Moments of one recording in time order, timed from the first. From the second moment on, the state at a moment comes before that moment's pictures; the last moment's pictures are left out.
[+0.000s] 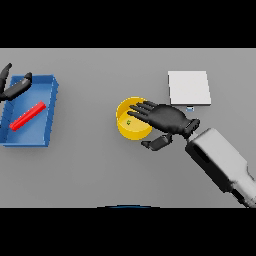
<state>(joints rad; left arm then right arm) -0.44 0.58 -0.04 -1.22 -0.08 -0.08 0.45 -0.53 -0.40 0.58 -1.35 0.83 0.33 -0.20</state>
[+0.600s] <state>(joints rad) -0.45 0.59 -0.05 -1.20 -0.10 -0.09 0.44 -0.69 -0.32 0.69 -1.13 0.89 0.45 -0.21</state>
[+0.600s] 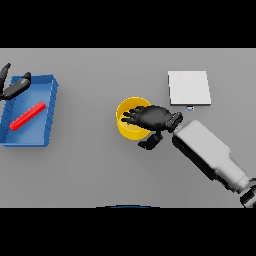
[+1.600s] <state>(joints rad) -0.46 0.60 -0.05 -1.19 -0.10 -0.10 0.43 -0.70 -0.35 0.68 -1.17 0.85 0.52 -0.22</state>
